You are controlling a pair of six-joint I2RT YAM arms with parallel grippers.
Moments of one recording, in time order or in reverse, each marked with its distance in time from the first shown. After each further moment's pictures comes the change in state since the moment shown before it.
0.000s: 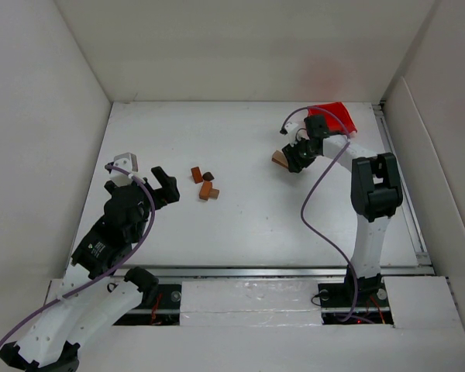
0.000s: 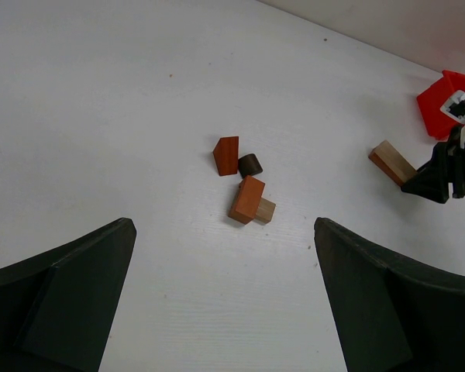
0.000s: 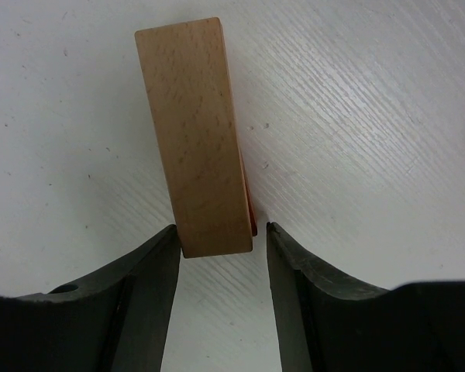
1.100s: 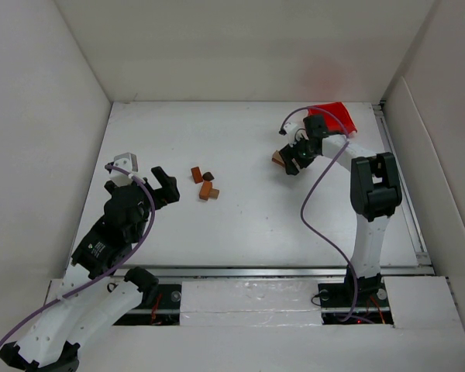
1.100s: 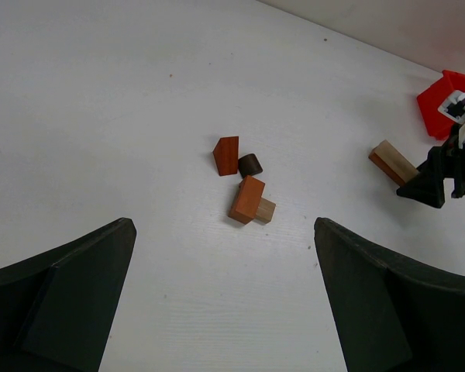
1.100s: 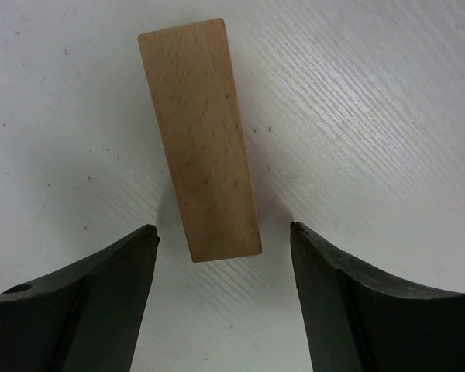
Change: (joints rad) left arm 0.000 0.000 0.000 0.000 0.000 0.000; right arm 0.003 0.009 0.010 -0.008 0.001 -0.013
